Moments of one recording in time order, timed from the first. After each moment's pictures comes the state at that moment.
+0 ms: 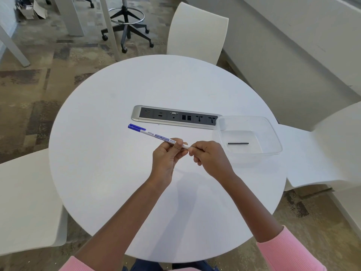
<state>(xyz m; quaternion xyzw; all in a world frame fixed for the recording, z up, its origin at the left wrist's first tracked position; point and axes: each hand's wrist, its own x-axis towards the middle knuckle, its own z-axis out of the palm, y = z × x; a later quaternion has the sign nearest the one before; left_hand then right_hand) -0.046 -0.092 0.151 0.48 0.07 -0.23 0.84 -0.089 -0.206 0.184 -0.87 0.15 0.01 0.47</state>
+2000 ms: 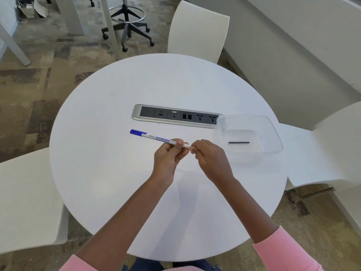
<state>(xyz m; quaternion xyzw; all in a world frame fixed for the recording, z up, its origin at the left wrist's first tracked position) -0.047 -0.094 0.151 0.45 0.12 -0.25 0.85 -0.095 -0.206 0.165 -0.95 0.05 -0.13 0.29</state>
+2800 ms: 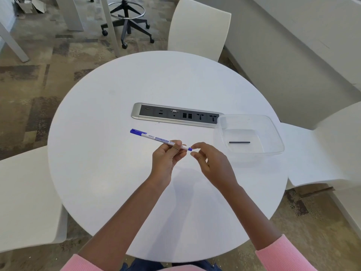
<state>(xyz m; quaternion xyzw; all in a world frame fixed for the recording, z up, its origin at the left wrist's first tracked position) -0.041 -0.093 0.140 0.48 0.13 -0.25 0.83 -0.105 -0.212 0.152 -0.94 0.09 -0.09 0.32</state>
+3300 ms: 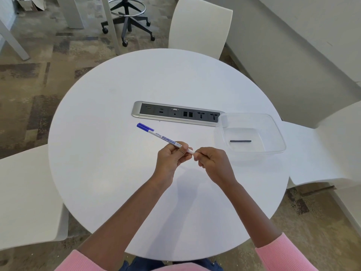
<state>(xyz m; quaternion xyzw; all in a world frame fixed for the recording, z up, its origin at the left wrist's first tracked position) -0.046 -0.095 0.136 0.52 0.04 -0.28 0.80 -0.100 -0.216 0.152 -0.88 0.14 -0.04 0.44</state>
